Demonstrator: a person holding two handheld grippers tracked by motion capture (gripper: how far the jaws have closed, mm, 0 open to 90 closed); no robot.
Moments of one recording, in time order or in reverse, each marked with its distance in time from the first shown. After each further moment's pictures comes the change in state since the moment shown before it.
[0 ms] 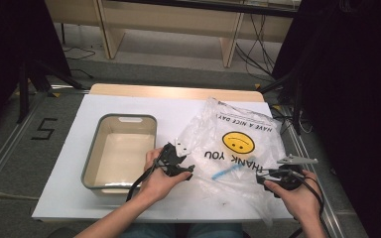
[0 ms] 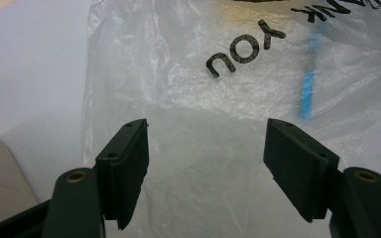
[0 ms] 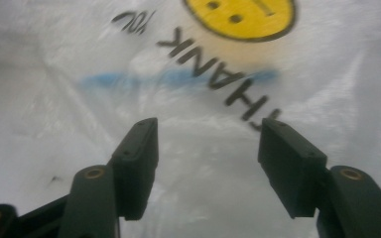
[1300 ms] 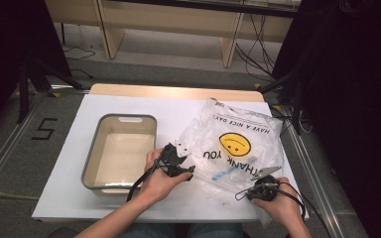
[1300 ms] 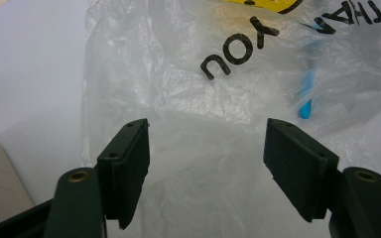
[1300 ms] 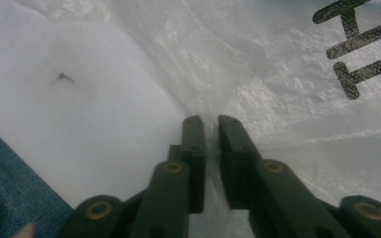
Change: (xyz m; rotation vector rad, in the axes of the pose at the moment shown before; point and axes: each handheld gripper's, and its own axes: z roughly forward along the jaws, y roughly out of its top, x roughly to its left) left arm -0.002 0.000 0.001 0.000 -0.005 -0.003; right arm 0.025 -0.018 0.042 0.265 0.082 -0.263
